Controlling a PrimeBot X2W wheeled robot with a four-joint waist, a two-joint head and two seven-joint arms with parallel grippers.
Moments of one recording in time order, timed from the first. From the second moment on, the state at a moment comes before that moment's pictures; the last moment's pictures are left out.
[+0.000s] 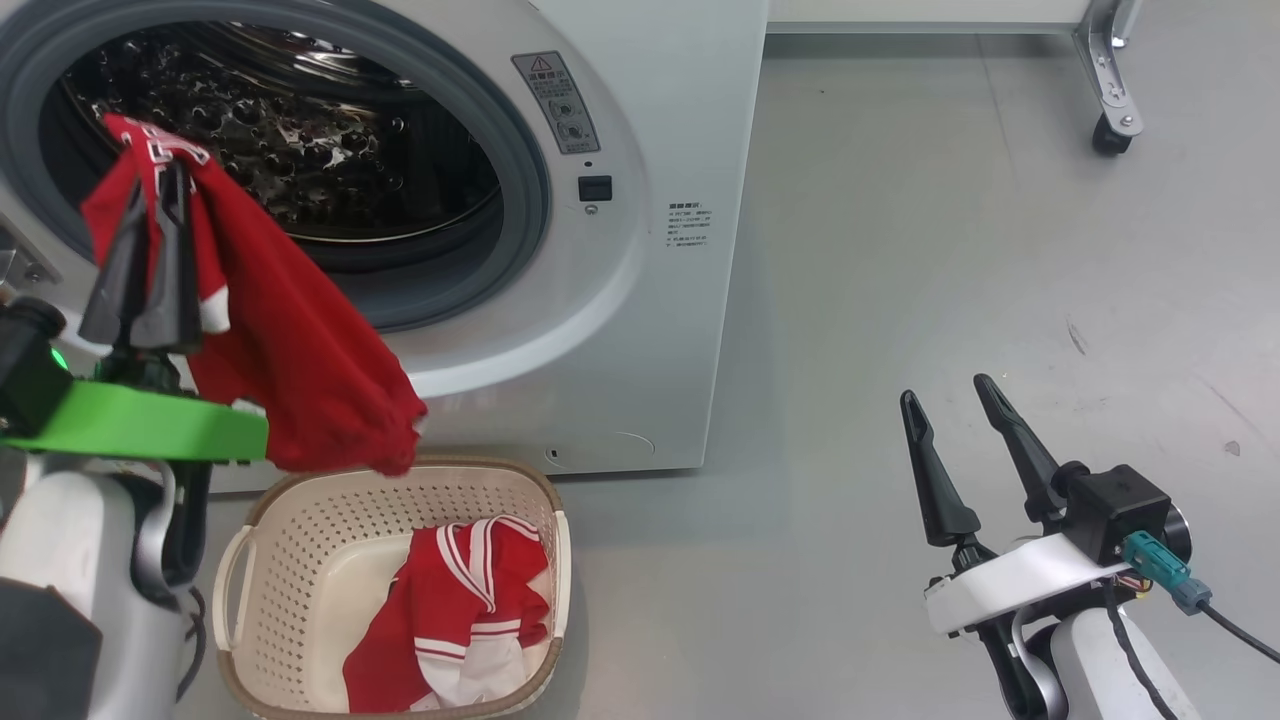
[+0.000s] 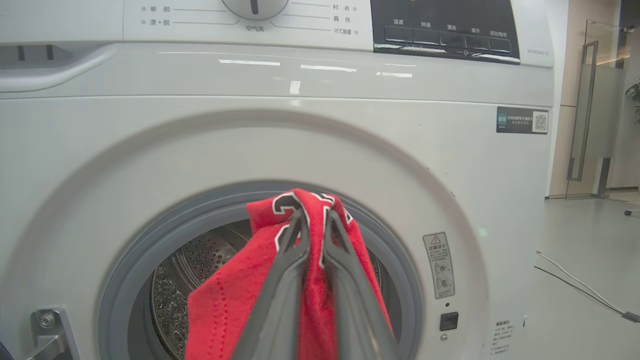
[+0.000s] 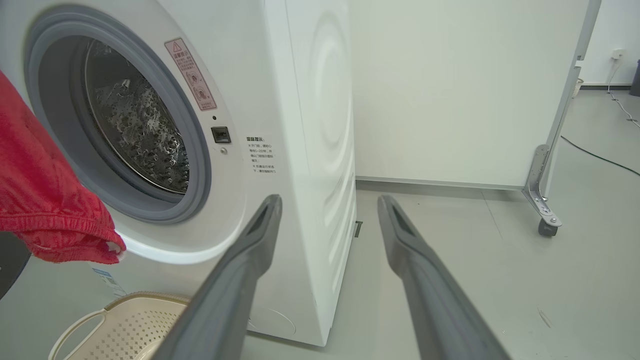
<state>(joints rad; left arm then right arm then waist) -0.42 0.24 -0.13 0.15 -0.46 -0.13 -0.26 -0.09 -0.06 0.18 0.18 0.26 0.11 -0.26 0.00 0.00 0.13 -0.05</state>
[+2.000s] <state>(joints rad) -0.42 0.21 -0.14 0.70 -0.52 -0.09 -0.14 -0.20 -0.06 0.19 0.12 0.22 0.12 -0.26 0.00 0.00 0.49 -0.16</state>
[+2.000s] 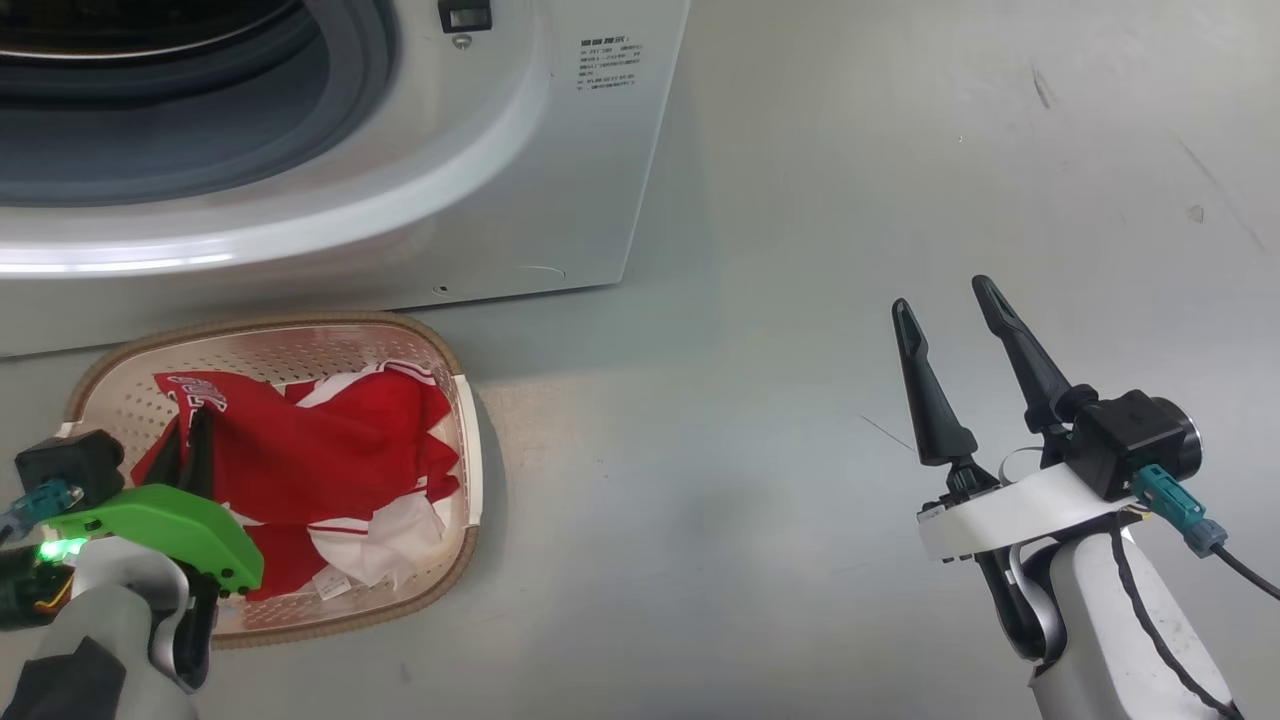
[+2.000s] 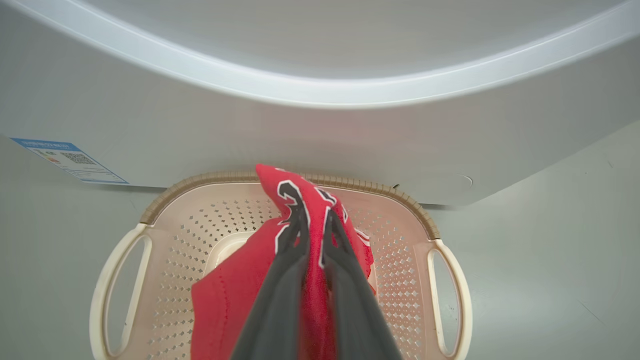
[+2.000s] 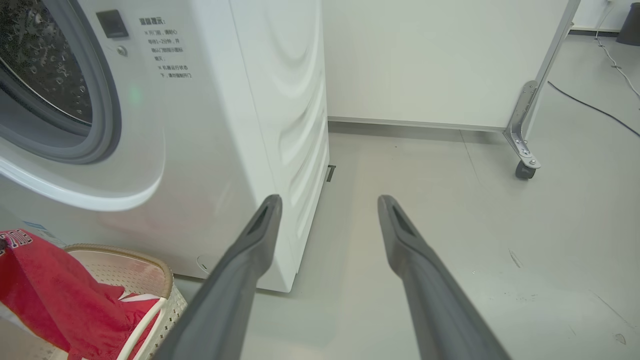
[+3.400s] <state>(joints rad) -0.55 0.17 -0.06 1.06 -0.63 -0.08 -0.16 -0.23 -0.06 0.18 0.13 0.19 0.12 -0.26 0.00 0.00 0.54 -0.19</state>
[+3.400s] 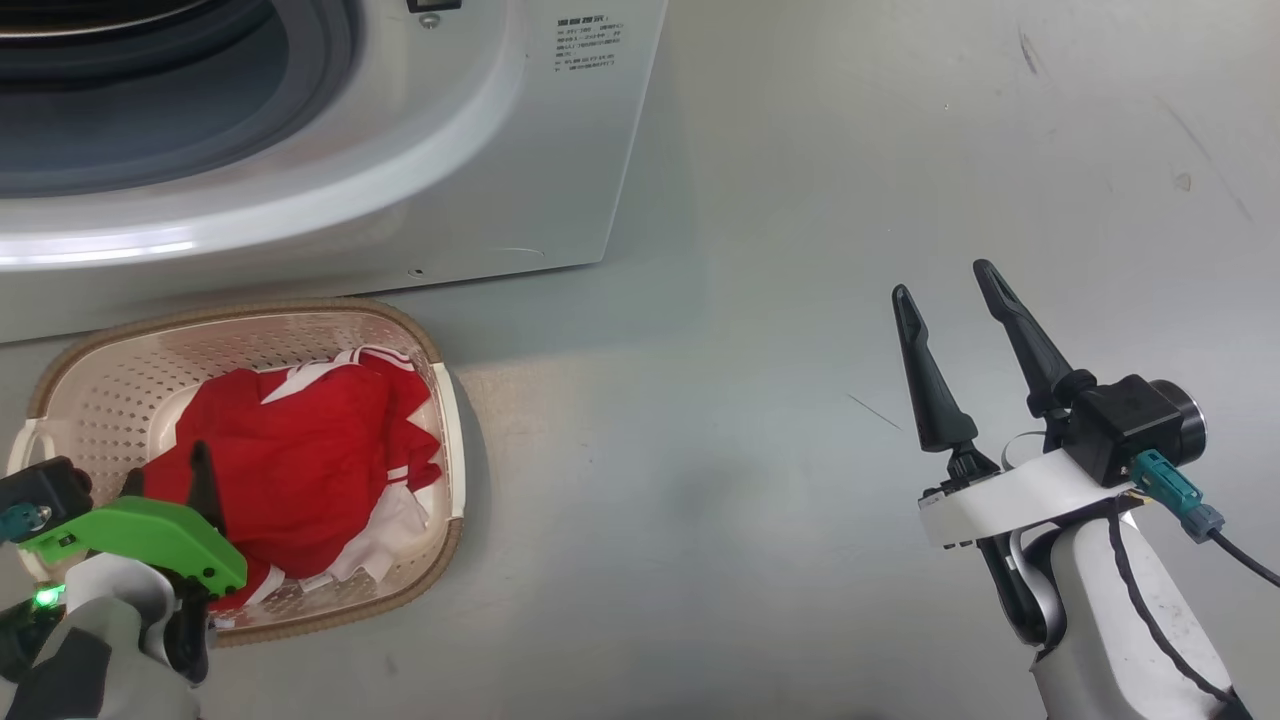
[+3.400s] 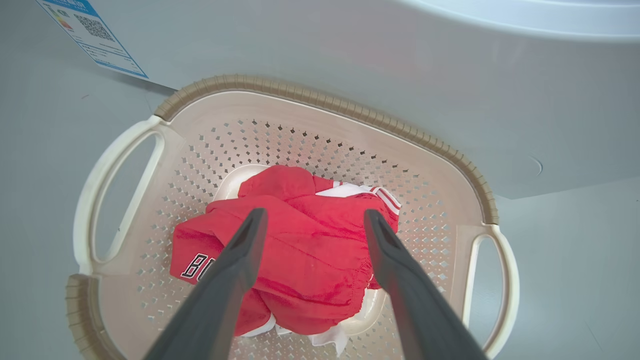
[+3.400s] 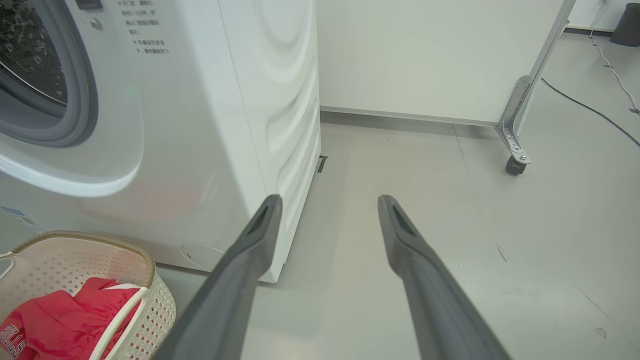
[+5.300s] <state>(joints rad) -0.30 0.12 -0.11 0.46 -0.38 -0.12 -0.25 -0.09 -0.06 0.08 0.16 0.23 0.12 -0.26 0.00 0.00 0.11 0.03</state>
